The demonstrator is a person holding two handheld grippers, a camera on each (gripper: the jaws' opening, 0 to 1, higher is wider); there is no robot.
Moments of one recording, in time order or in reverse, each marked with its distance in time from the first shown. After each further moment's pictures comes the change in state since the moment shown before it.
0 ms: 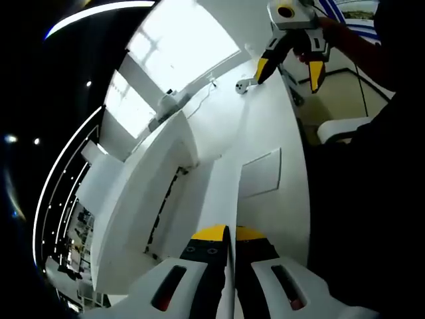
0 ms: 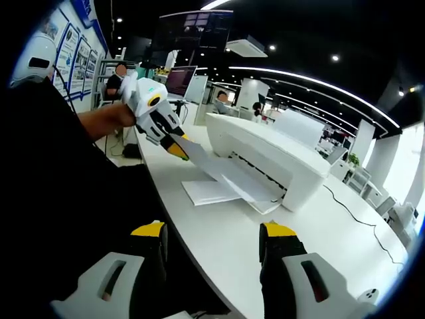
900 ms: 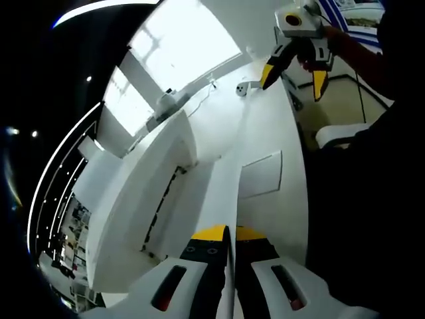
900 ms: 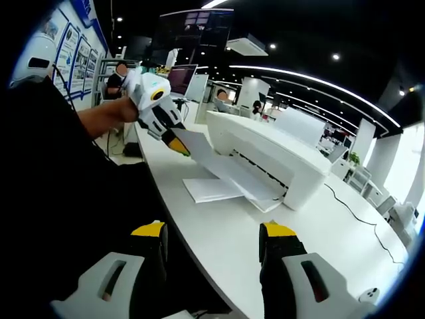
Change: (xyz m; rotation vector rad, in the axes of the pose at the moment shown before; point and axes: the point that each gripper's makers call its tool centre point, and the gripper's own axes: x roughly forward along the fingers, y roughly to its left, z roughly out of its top) left arm -0.003 0.004 0.000 -0.037 -0.012 -0.028; right arm 0.002 0.002 -0.003 0.001 0.008 0.005
